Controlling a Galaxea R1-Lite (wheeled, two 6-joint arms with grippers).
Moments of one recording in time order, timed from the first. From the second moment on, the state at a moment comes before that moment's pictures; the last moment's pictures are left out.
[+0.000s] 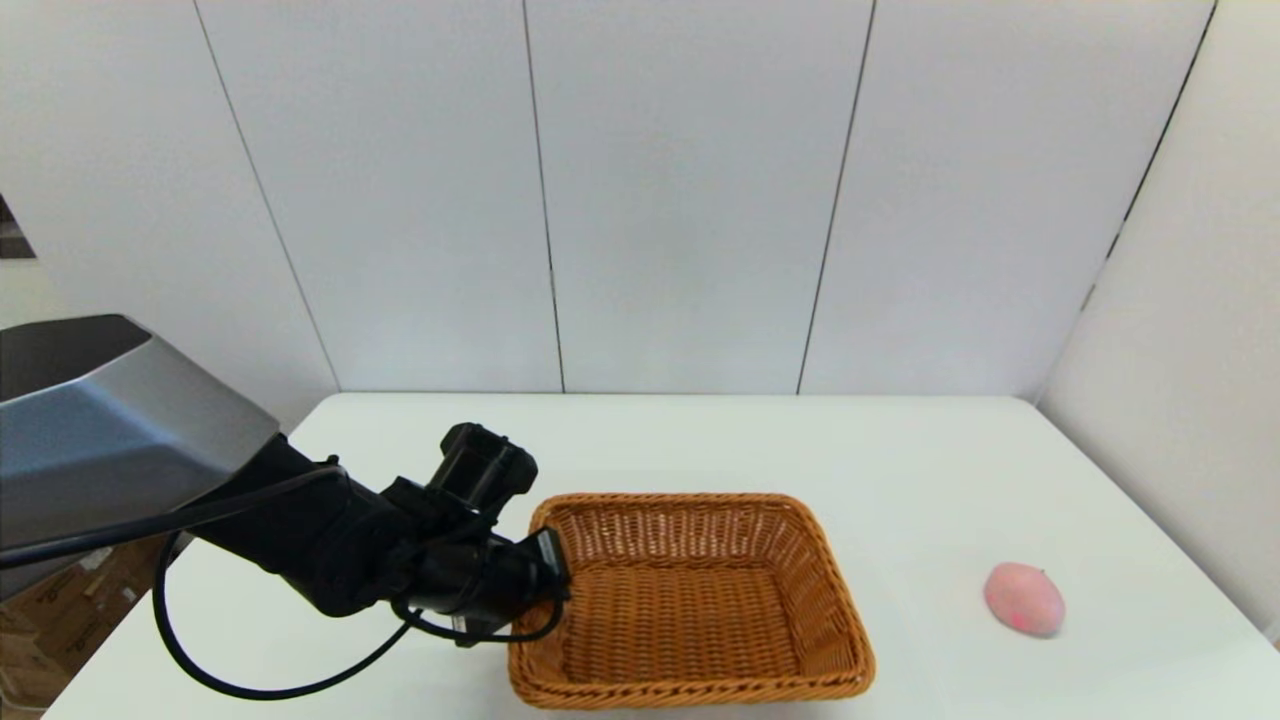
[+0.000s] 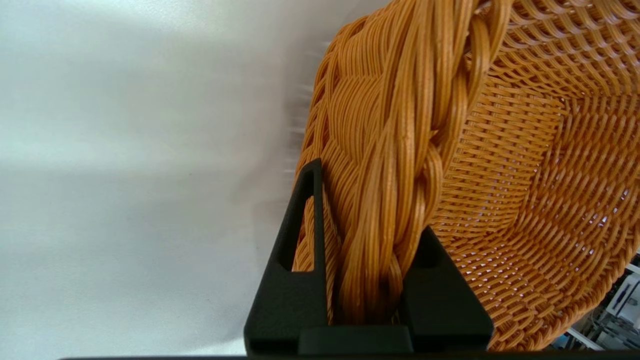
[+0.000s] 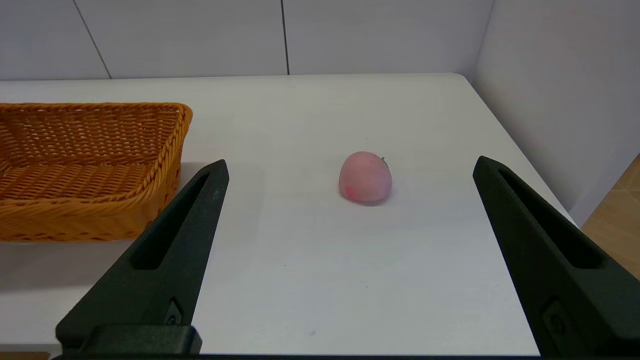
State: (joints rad) left arm -0.54 2.03 -0.82 -0.21 -0.18 -0.94; right arm 0.00 0.00 -0.02 0.03 -0.02 0.02
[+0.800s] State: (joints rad) left arm -0.53 2.03 -0.80 -0.26 -0.15 -0.93; right arm 0.00 0.00 -0.02 0.03 -0.02 0.02
